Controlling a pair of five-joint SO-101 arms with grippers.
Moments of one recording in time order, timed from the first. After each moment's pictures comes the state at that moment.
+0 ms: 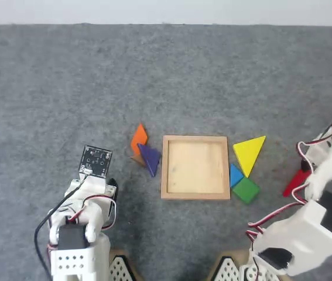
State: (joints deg) left arm -9.7 -103.0 96.8 72.0 -9.5; right arm 33.1 12.6 8.9 79.1 2.2
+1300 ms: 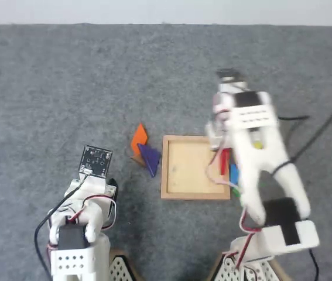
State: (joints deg) left arm -9.7 -103.0 96.8 72.0 -9.5; right arm -14.7 1.1 11.6 80.6 -2.8
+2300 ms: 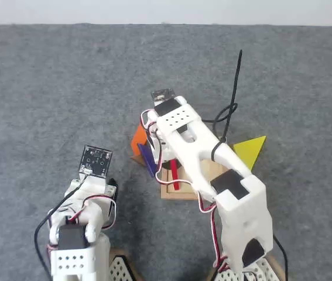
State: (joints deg) left arm -9.7 -103.0 96.8 72.0 -9.5; right arm -36.4 28.0 -7.3 84.0 -19.3
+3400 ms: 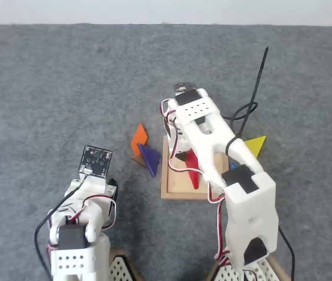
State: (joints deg) left arm -9.7 -103.0 96.8 72.0 -9.5; right arm -28.7 28.0 -7.5 84.0 -19.0
